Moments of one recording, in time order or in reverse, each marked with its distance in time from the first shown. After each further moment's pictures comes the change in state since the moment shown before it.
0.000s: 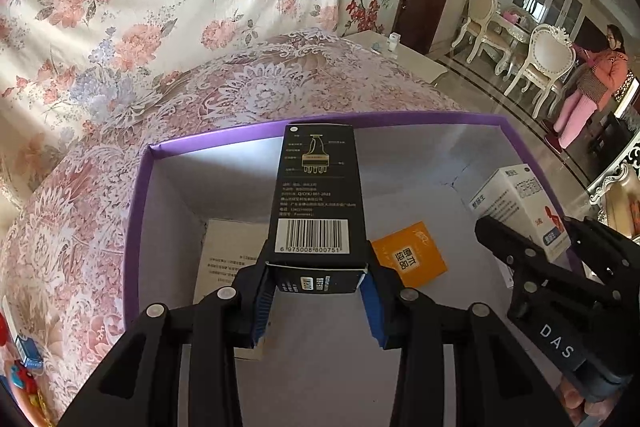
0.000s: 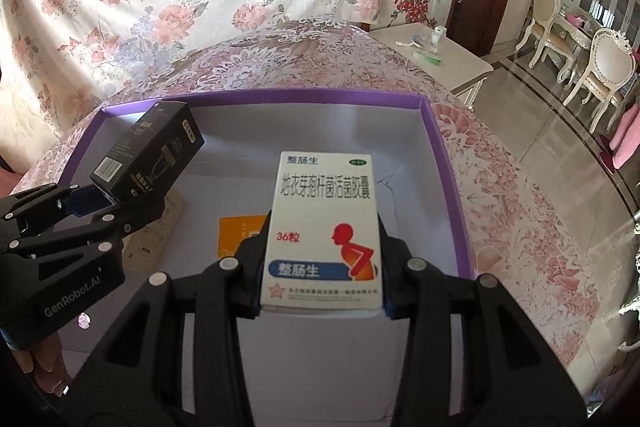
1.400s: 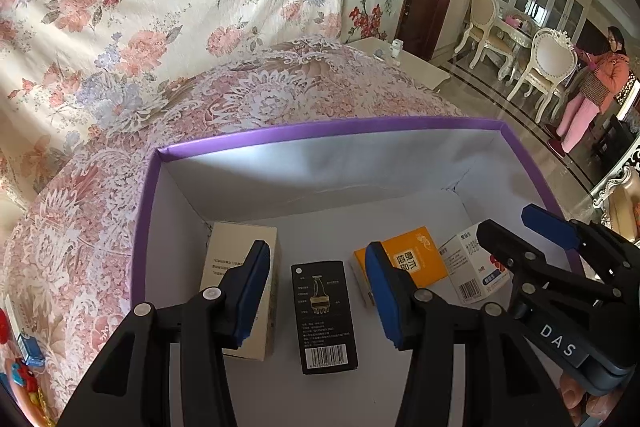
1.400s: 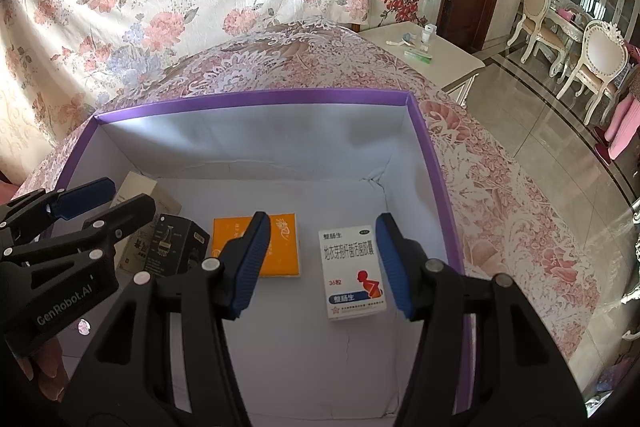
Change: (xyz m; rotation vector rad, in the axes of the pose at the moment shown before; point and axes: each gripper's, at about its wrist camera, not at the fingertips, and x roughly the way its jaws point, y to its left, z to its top) left arm -0.007 -0.002 -0.002 -0.003 -0.039 0.019; right arm -0.002 -0.004 -0.001 0.031 -0.010 -0.012
